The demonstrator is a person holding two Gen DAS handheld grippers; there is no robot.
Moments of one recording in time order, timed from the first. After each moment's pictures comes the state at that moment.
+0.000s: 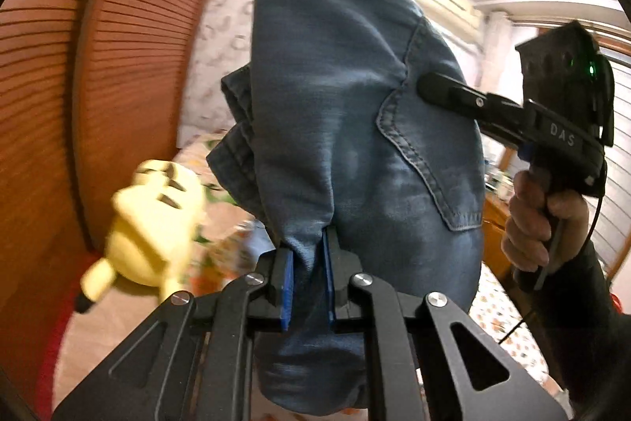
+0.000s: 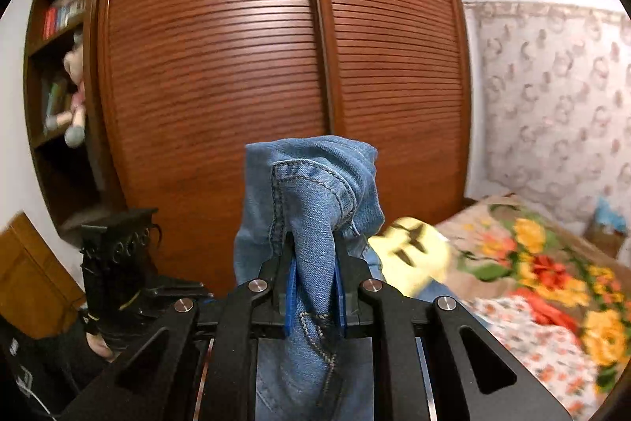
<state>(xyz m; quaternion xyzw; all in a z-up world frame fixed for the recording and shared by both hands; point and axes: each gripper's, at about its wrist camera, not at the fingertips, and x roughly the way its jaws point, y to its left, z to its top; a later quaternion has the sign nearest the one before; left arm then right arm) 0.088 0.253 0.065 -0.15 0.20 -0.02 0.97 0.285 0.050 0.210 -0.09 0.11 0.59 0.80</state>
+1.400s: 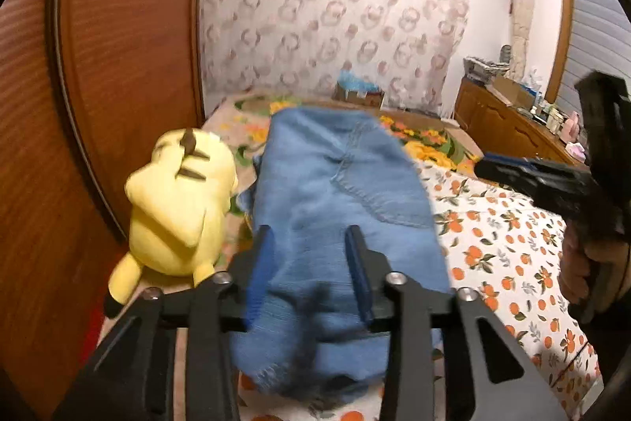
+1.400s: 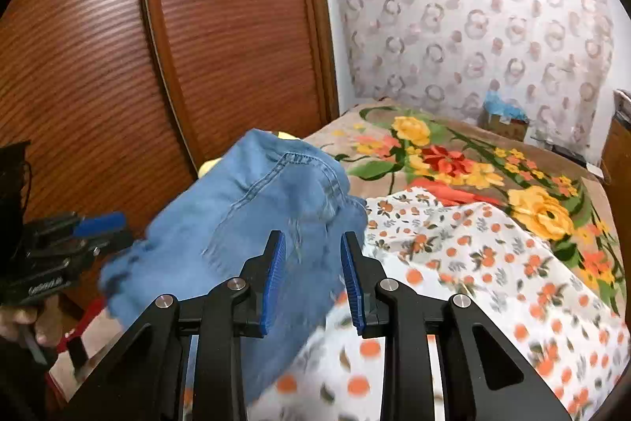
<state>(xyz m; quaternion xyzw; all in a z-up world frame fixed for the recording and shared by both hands) 0.178 0.228 0.010 -0.06 0.30 0.03 0.95 0.385 0.026 0.049 -0.07 0.24 0.35 0.91</state>
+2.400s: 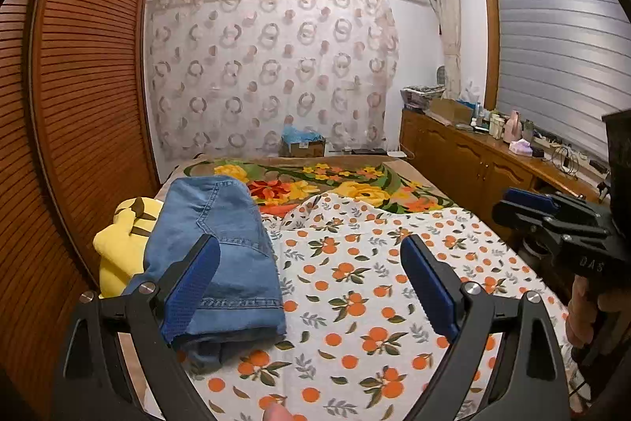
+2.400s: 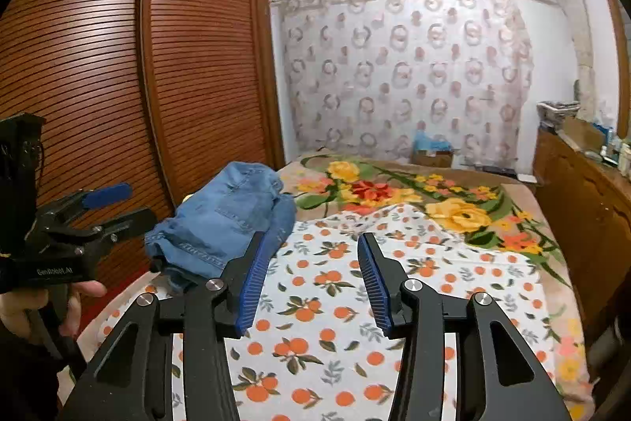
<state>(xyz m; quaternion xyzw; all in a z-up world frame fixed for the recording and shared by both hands) 0.081 0.077 0.072 -0.01 0.20 -0.04 0.98 0.147 -0.127 0.039 -0.03 0.14 0.25 0.96</state>
